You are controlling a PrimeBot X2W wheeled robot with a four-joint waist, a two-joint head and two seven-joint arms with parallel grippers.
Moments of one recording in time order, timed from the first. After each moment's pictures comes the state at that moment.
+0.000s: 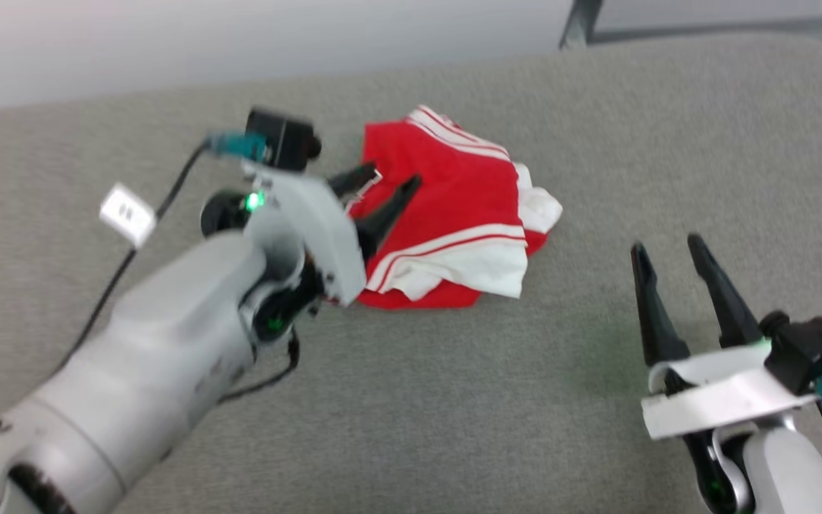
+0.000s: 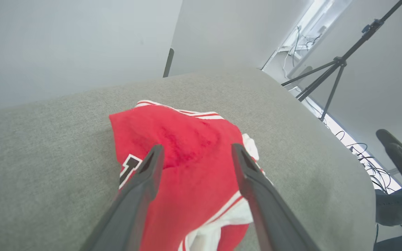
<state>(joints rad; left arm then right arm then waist) -1.13 0.39 -1.24 0.68 -1.37 -0.13 -0.06 -0.27 -0.10 0.14 0.14 0.30 0.13 -0.26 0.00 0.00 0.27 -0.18</state>
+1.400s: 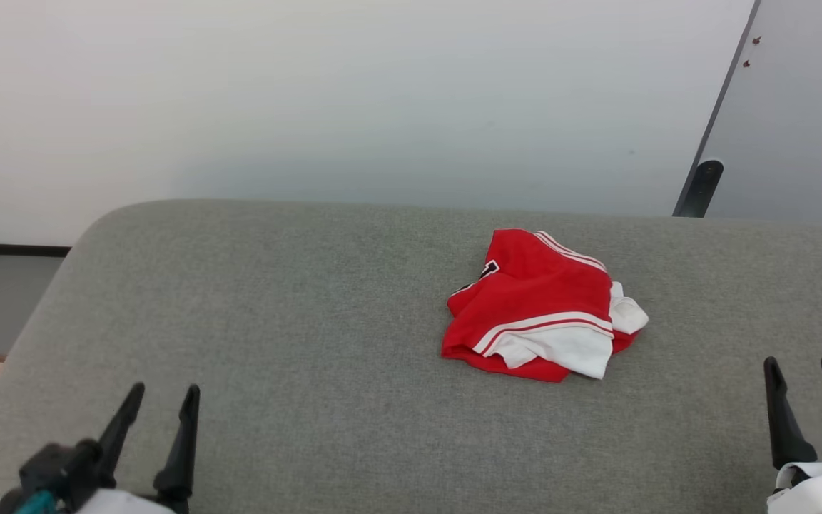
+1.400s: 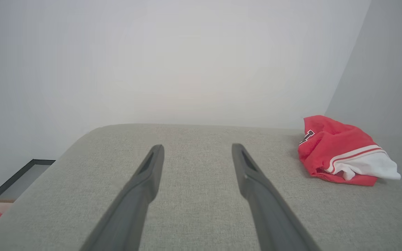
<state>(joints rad) 0.01 0.45 -0.17 0.15 -0.53 -0.04 -0.26 0.01 -0.25 -0.07 0.13 0.33 0.13 -0.19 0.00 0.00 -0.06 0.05</state>
